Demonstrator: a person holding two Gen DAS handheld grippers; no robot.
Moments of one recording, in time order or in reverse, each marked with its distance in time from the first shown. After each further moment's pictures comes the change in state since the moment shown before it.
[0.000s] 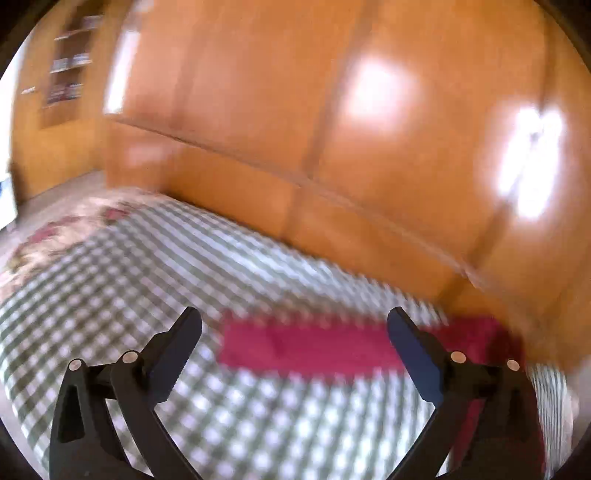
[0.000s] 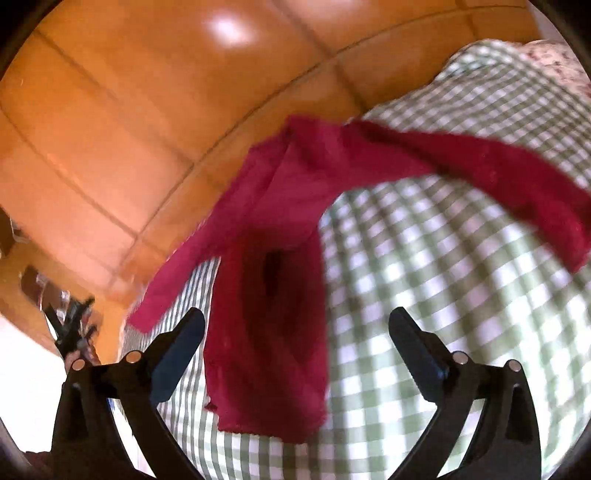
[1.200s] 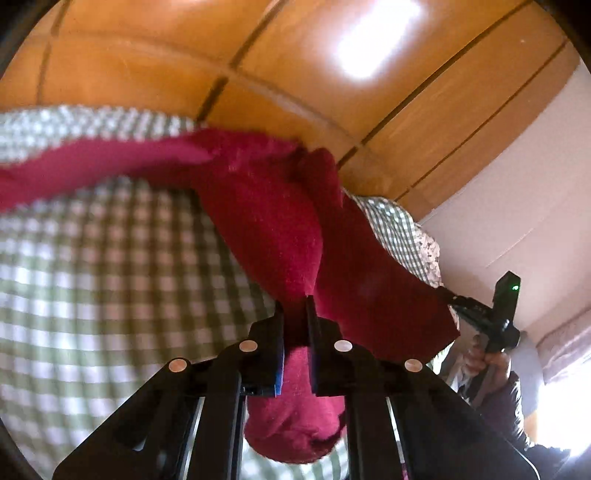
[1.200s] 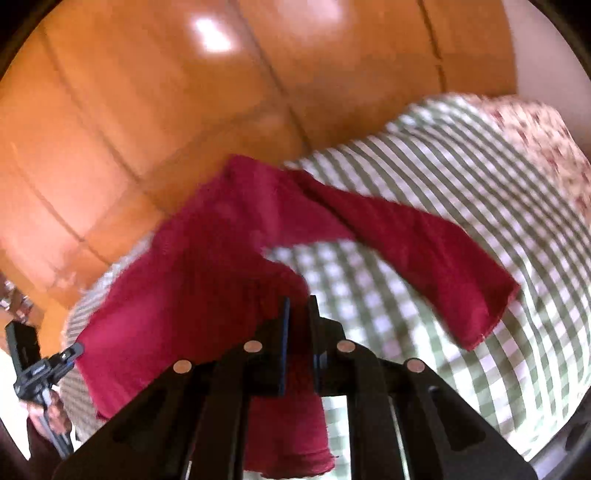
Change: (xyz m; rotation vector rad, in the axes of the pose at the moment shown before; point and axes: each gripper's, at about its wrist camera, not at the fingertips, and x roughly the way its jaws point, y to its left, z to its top) left arm -0.015 -0.168 -0.105 0.190 0.506 -0.692; right arm -0.076 0.001 0.033 -0.101 -0.108 -0.221
